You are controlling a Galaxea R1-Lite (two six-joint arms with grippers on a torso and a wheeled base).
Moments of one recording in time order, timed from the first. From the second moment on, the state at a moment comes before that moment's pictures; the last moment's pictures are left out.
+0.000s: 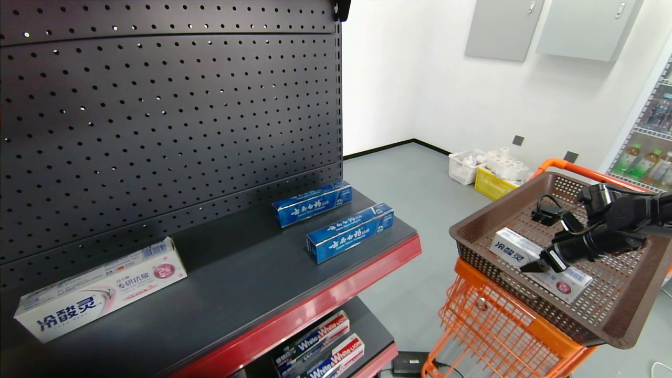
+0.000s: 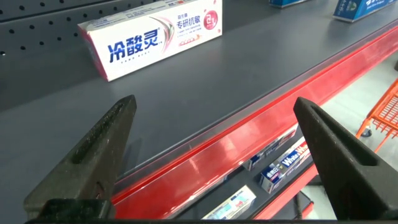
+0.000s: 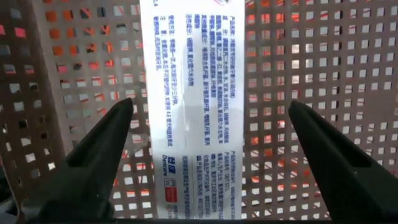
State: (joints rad) left arm 0.00 0.00 0.00 0.00 -0.01 0.01; right arm -0.25 2.24 -1.53 0.26 0.28 -0.72
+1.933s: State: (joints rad) left arm 0.01 0.00 0.00 0.00 -0.01 0.01; right arm -0.22 1.72 -1.26 -0.05 0.37 -0.32
